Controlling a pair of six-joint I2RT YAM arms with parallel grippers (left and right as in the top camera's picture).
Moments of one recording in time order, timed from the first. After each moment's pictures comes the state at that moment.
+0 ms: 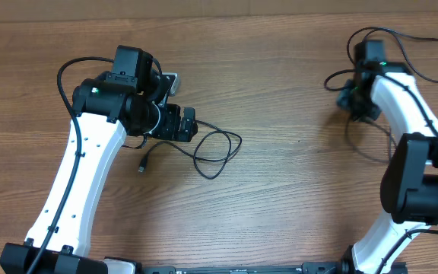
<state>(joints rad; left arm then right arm) -0.21 1.55 1.49 -1.22 0.30 -0.08 -0.09 1.97 1.50 -0.87 0.20 0.44</state>
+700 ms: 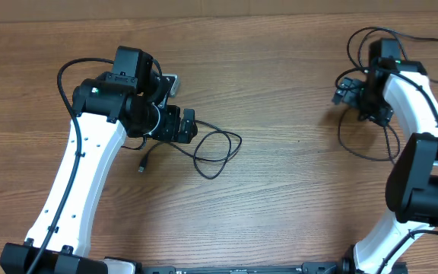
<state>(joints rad) -0.21 1.55 1.49 -1.24 0.30 -0.08 -0.15 1.97 1.51 -0.92 0.04 0.40</state>
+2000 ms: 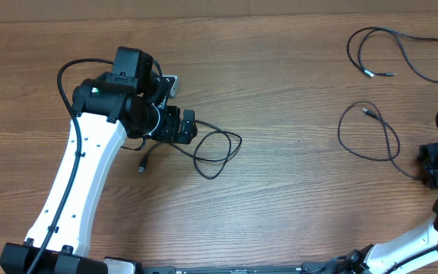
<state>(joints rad) -0.21 1.55 1.49 -1.24 0.30 -0.08 -0.76 1.97 1.28 -0.85 0.02 0.74</state>
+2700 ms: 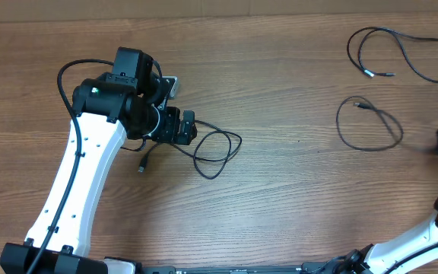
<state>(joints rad) -0.21 1.55 1.49 -1.26 0.30 -0.08 -0.77 2.00 1.41 -0.68 -0.03 0.65</state>
